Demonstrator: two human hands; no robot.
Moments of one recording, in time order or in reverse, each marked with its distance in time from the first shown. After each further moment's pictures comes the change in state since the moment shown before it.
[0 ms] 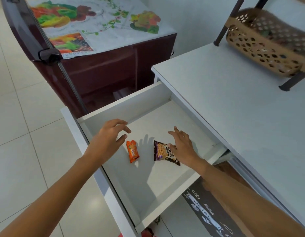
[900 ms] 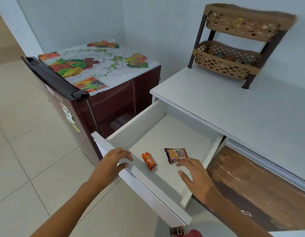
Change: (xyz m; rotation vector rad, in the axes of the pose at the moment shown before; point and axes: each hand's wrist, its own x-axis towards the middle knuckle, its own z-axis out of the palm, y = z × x) left_hand -0.081 -0.062 -0.072 -0.107 -0.117 0.236; right_hand -0.171 -0.136 0.013 0.102 0.370 -0.036
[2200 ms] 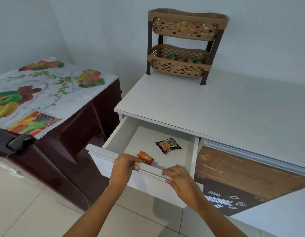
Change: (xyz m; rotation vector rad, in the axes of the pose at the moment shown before) left_hand 0.144 0.031 0.059 -0.249 -0.057 -0.004; right_hand 0.040 0.034 0.033 -0.185 0.169 0.053
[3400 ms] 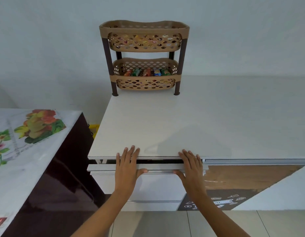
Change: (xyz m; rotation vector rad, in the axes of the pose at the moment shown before) left_hand 0.189 0.012 0.024 0.604 -0.048 0.537; right_hand 0.116 0.080 0.011 -0.312 0.460 0.548
